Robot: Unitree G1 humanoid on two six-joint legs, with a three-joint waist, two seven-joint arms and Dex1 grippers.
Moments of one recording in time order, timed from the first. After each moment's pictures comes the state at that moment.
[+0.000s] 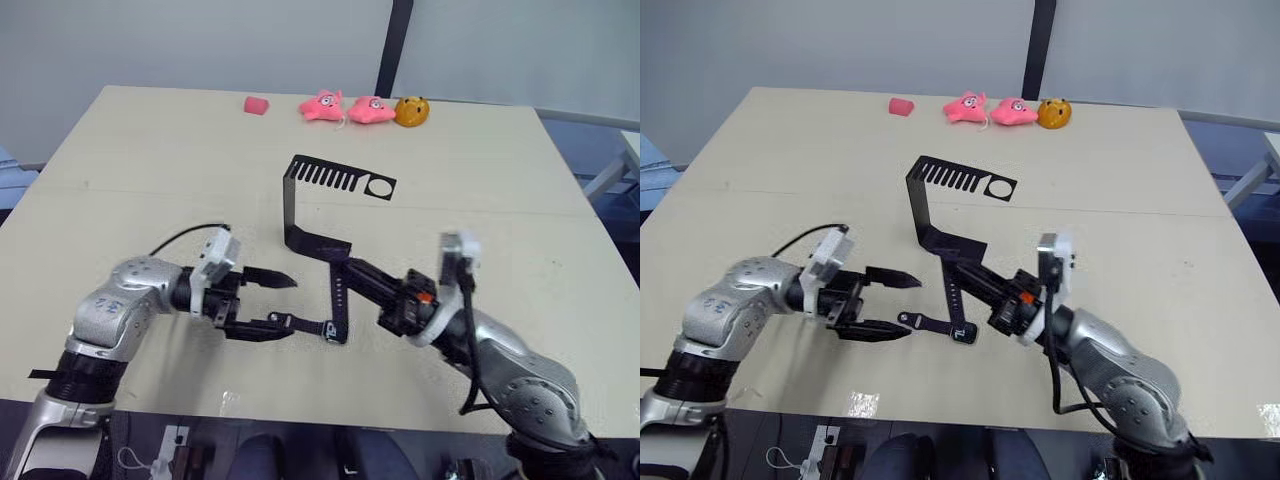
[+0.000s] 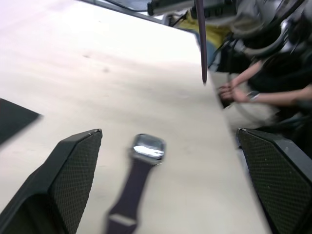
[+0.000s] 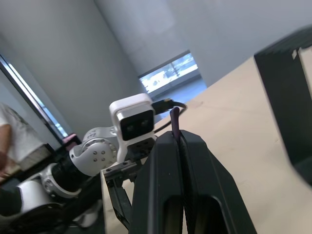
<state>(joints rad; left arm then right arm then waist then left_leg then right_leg) -0.45 0.73 -0.06 -0.02 -0.52 0.34 -1.34 -0.13 -0.42 0.02 -0.68 0.99 0.58 0.48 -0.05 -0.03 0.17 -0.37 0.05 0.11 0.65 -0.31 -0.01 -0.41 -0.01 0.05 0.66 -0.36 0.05</state>
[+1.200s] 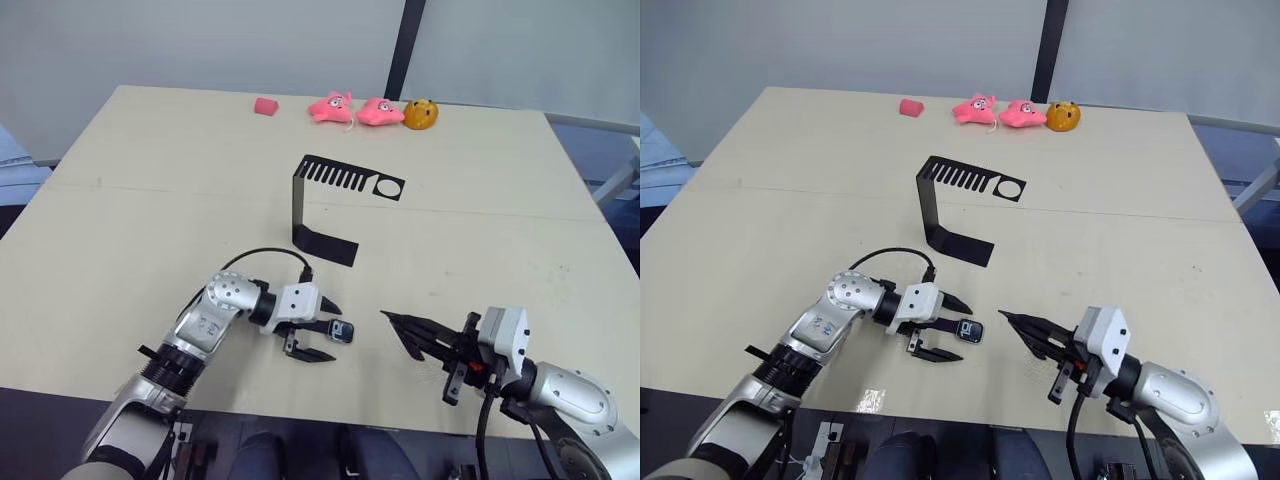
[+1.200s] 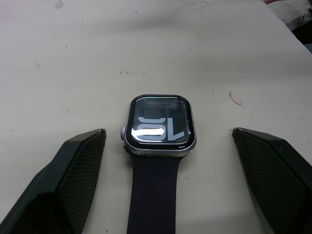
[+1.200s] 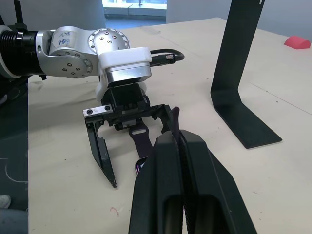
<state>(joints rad) -0.54 0.46 -0.38 0.17 -0.06 0.07 -1.22 0.25 -0.62 -0.08 -0.66 0.53 0.19 0.77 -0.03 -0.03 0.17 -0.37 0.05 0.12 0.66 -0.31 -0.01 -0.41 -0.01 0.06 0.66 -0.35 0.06</state>
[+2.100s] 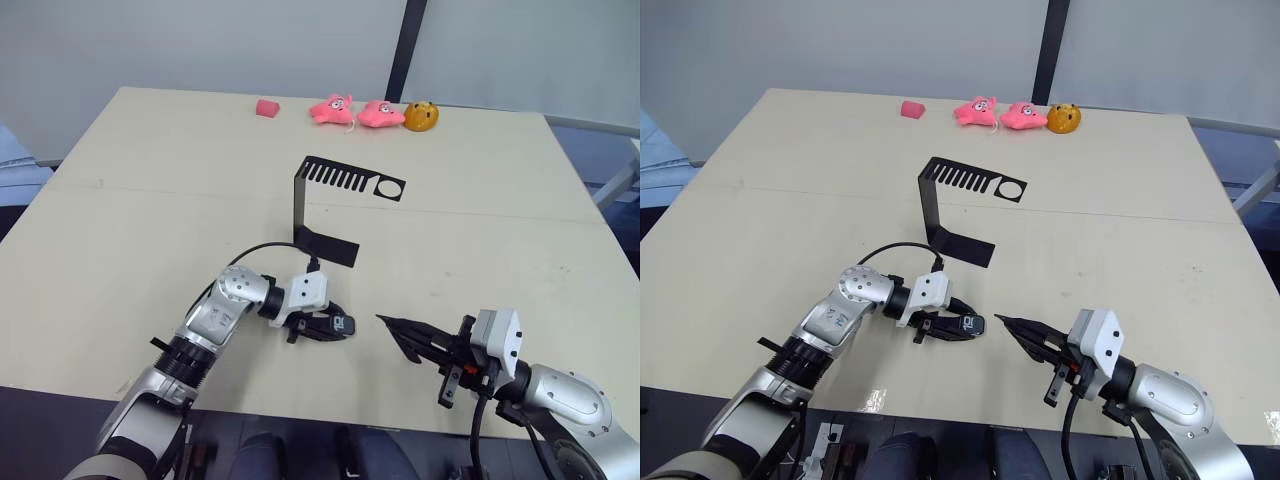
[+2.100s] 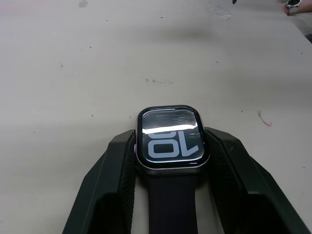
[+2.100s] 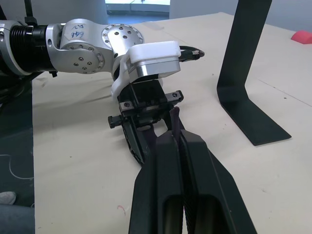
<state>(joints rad) -0.59 0.41 -0.38 0.20 -0.06 0.21 -1.19 0.25 -0.62 -0.06 -0.68 0.51 0.21 0.76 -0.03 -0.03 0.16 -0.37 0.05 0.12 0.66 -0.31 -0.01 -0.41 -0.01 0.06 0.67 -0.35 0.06</state>
